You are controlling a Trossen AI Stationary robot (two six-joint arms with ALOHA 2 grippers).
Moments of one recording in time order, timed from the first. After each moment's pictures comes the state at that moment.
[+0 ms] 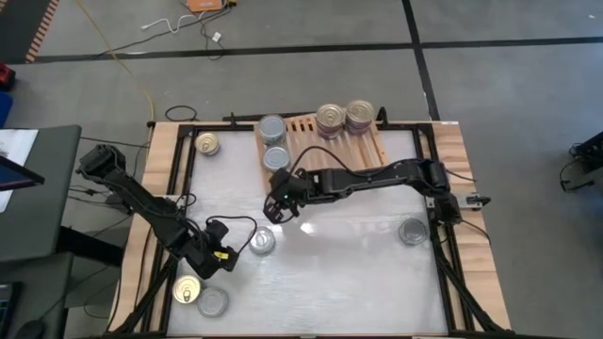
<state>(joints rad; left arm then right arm) -0.73 1.23 0.67 -0.59 -0.35 -1.75 0.03 2.05 1.81 -0.55 0.29 0.59</state>
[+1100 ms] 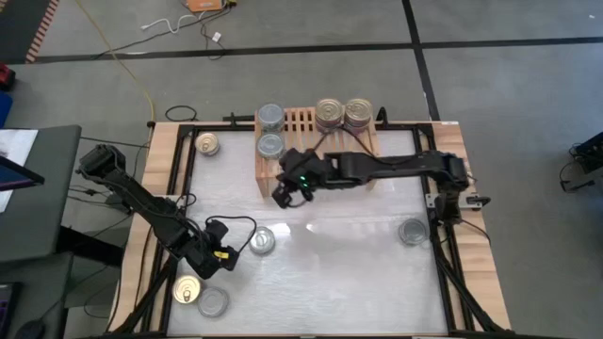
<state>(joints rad) -0.73 1.23 0.67 -0.58 -0.35 -1.78 0.01 1.89 1.81 -0.59 0.32 0.50</state>
